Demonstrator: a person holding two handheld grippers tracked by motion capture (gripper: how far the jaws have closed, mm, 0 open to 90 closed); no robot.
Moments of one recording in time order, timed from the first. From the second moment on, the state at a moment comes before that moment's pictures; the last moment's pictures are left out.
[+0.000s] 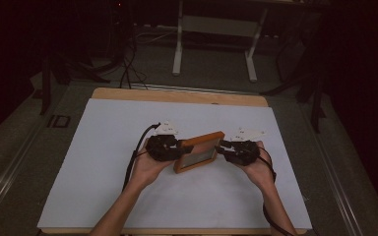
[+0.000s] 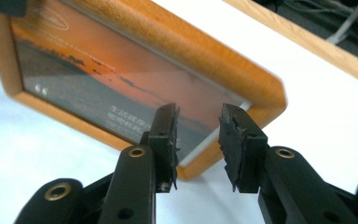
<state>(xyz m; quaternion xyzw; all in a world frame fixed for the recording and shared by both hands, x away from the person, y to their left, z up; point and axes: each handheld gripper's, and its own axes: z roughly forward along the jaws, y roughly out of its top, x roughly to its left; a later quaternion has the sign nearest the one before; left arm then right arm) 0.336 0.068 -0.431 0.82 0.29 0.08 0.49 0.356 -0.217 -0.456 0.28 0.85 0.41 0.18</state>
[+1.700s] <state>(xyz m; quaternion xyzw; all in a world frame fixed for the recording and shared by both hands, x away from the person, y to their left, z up) 0.351 0.069 -0.397 0.84 0.17 0.03 0.51 0.336 -0.177 -0.418 0.09 0.87 0.46 0.14</state>
